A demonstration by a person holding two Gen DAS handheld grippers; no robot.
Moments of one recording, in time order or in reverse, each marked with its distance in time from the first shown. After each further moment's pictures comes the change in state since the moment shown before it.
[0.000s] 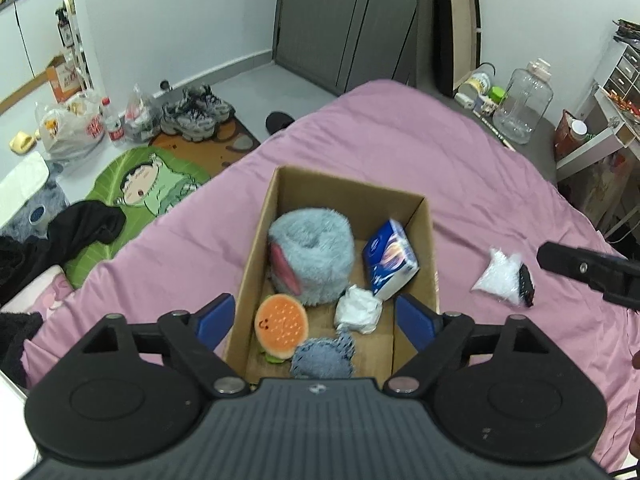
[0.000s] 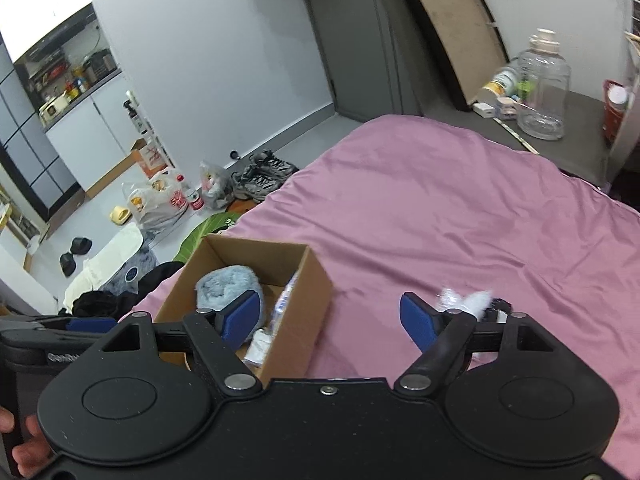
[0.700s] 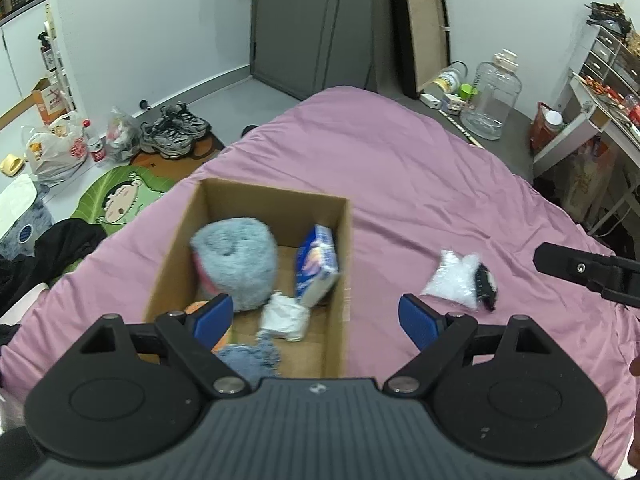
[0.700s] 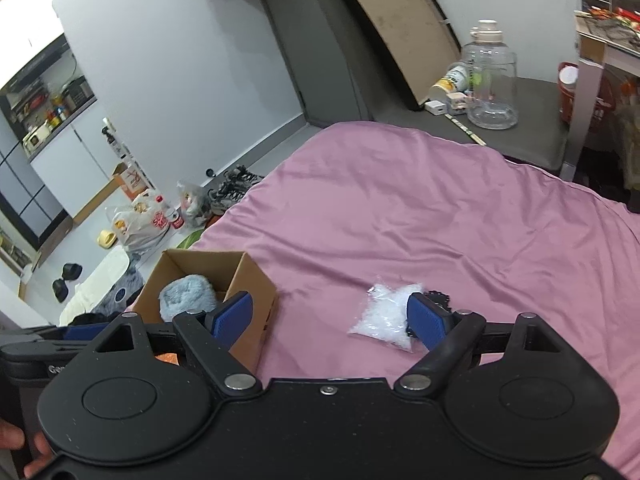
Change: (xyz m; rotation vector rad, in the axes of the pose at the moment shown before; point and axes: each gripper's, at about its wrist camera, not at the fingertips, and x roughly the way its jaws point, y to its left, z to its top) left arm 0.004 -0.077 -0.009 0.042 -0.033 -0.019; right arm -0.029 -0.062 -0.006 0.080 -0.042 -0.025
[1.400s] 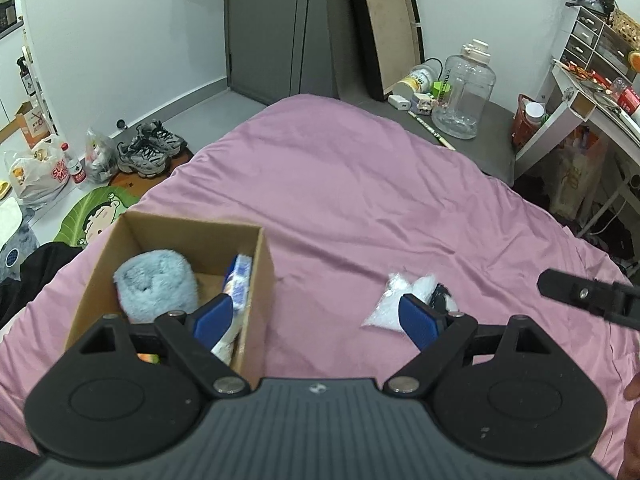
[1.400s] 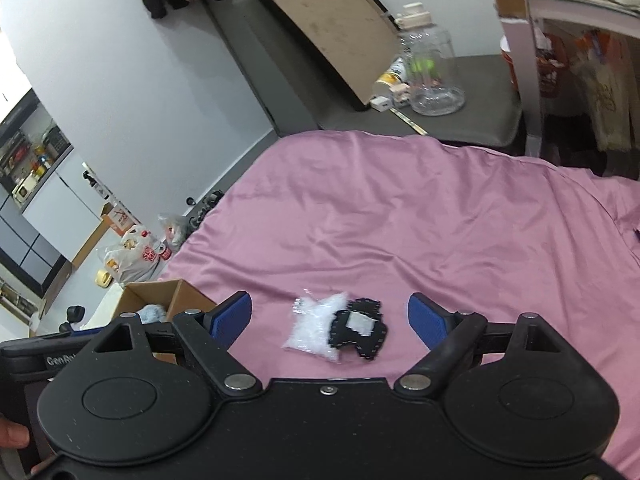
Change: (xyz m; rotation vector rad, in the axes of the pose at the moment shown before) left arm 0.028 -0.076 0.018 0.047 -0.026 0.008; right arm 0.003 -0.098 0.000 0.142 -0.017 0.008
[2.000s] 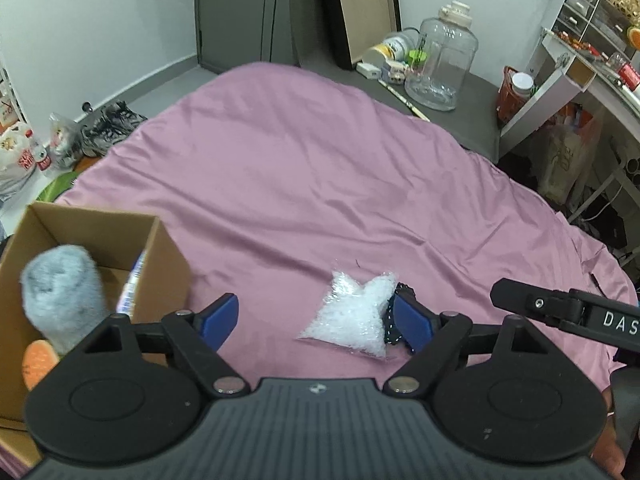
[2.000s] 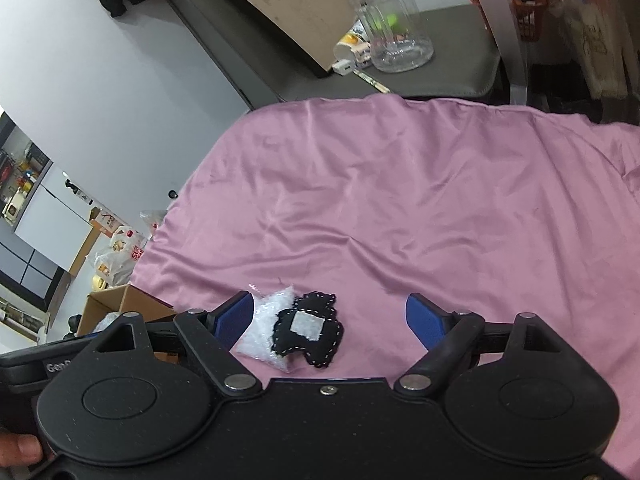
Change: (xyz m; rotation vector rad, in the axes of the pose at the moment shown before) left arm 0.068 -0.048 0.001 0.008 0.076 -0.057; right arm 0.054 -0.056 0.001 0.095 0.087 0.004
